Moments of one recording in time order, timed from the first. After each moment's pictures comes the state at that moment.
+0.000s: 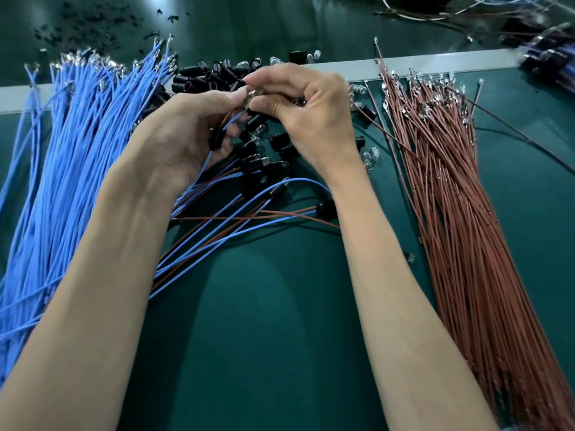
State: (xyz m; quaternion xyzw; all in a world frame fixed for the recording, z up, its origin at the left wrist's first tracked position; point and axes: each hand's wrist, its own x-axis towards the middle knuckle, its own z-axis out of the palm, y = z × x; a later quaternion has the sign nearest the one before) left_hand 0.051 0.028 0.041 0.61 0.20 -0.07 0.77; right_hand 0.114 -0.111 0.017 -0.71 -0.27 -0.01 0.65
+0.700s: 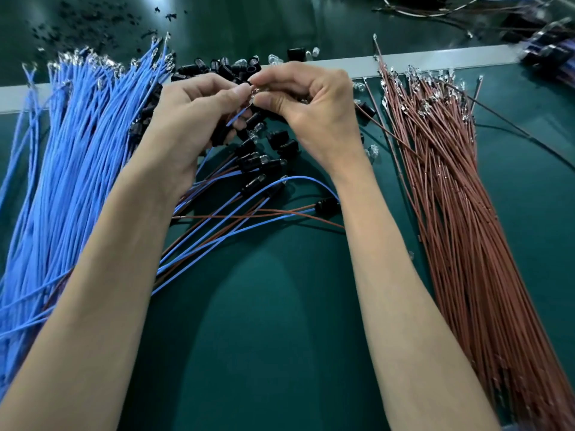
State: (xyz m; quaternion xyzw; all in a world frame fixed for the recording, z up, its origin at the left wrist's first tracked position) left_hand 0.049 0.016 0.042 0.71 0.15 0.06 0.69; right_hand 0.120 -0.117 0.015 -0.71 -0.28 0.00 0.65
